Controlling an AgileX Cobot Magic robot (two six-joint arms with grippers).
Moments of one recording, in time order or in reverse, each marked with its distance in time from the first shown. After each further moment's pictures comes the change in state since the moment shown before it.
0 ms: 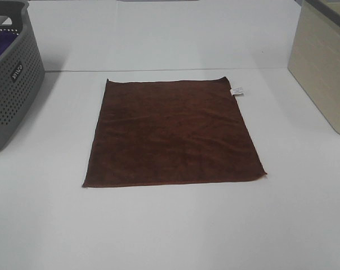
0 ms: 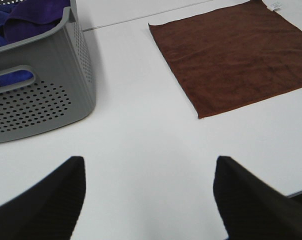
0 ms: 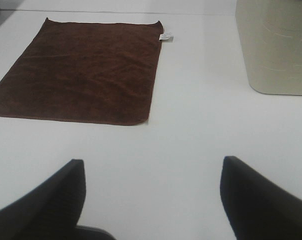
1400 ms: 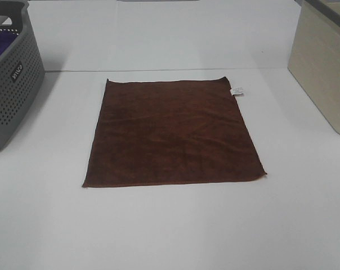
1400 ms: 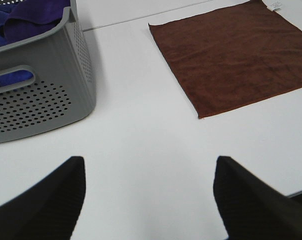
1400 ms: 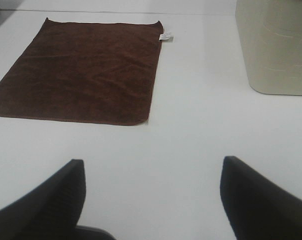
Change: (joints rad) left arm 0.000 0.000 0.000 0.000 0.000 0.000; right arm 0.000 0.000 0.000 0.000 0.000 0.000
